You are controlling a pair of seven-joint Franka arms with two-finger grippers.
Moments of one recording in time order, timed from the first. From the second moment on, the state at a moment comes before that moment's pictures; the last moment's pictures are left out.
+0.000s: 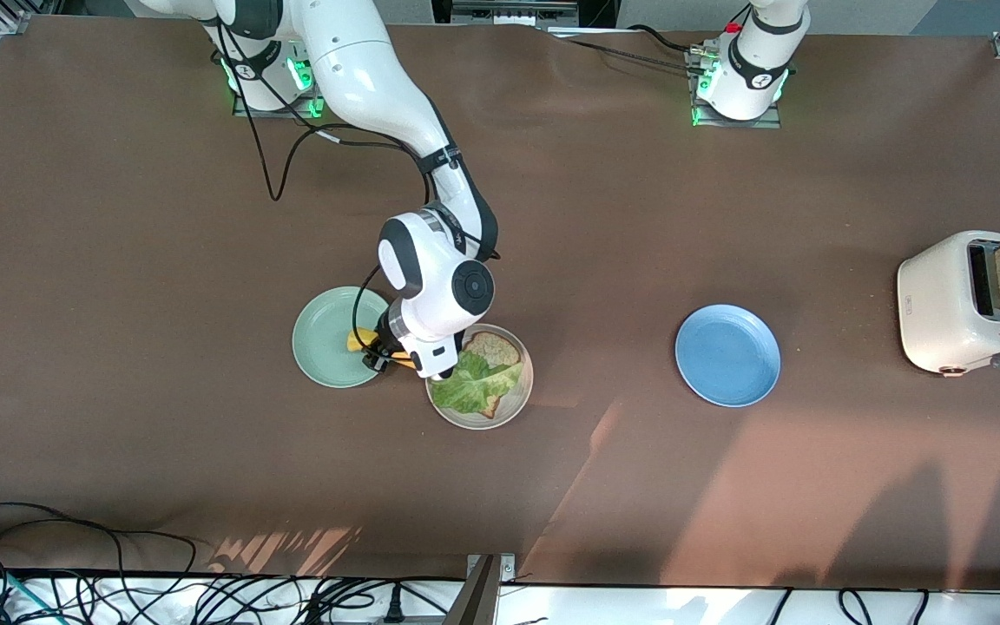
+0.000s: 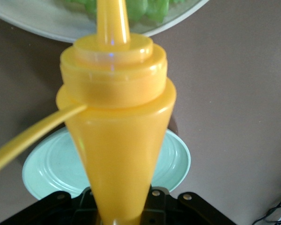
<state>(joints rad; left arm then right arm) 0.46 0.60 0.03 -1.31 0.15 1.52 0.52 1.02 1.08 -0.66 -1.11 0.04 1.75 -0.73</state>
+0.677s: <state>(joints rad) 0.46 0.59 0.03 -1.31 0.15 1.52 0.52 0.60 0.79 -0.32 -1.20 0.11 1.77 -0.84</state>
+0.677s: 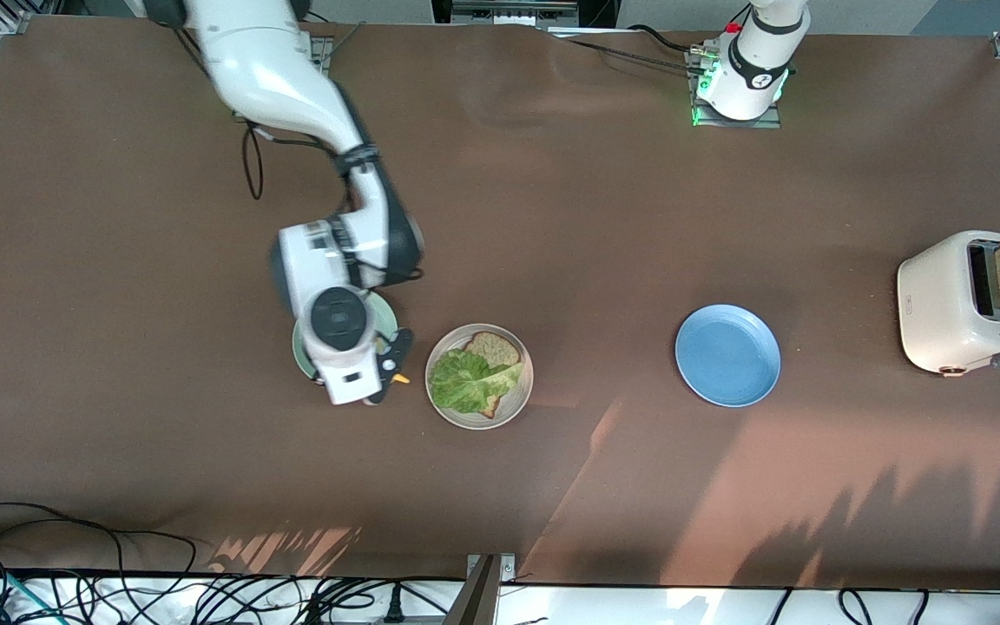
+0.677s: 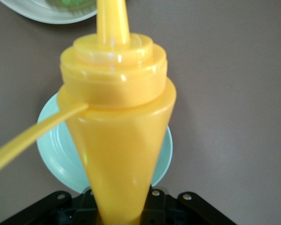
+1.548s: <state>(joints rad) 0.38 0.42 0.02 -1.26 0.15 1.45 0.52 0.05 0.72 -0.12 -1.27 0.53 1.60 -1.64</state>
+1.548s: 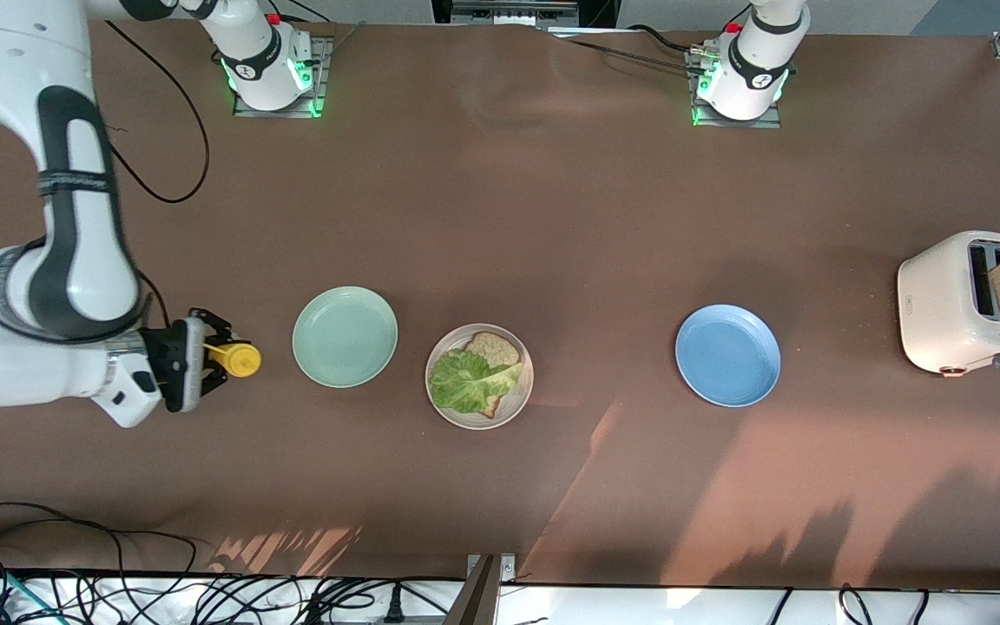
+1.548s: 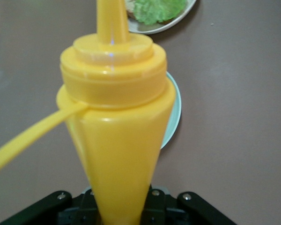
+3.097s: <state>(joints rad) -0.36 0.59 0.01 -1.20 -0.45 1.86 -0.88 -0.08 1.08 -0.18 -1.24 1.05 1.46 -2.15</state>
